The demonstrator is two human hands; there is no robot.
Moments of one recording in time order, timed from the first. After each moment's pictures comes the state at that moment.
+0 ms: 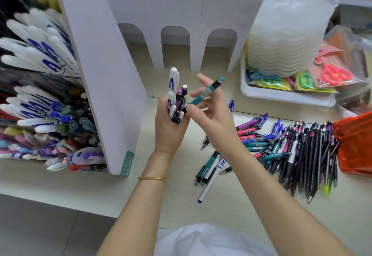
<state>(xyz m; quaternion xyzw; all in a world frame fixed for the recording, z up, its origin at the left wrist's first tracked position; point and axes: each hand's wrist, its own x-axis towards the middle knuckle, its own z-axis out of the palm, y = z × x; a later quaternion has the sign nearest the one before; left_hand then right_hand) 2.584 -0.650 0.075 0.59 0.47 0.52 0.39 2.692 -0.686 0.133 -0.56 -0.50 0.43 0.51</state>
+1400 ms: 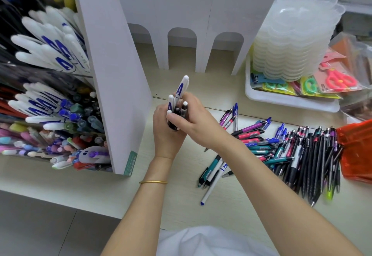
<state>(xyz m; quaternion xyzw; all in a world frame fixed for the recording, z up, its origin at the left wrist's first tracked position) 2.572 -0.646 0.061 0.58 0.56 0.44 0.39 2.674 -0.663 0.132 -0.57 -0.63 0.43 0.29</state>
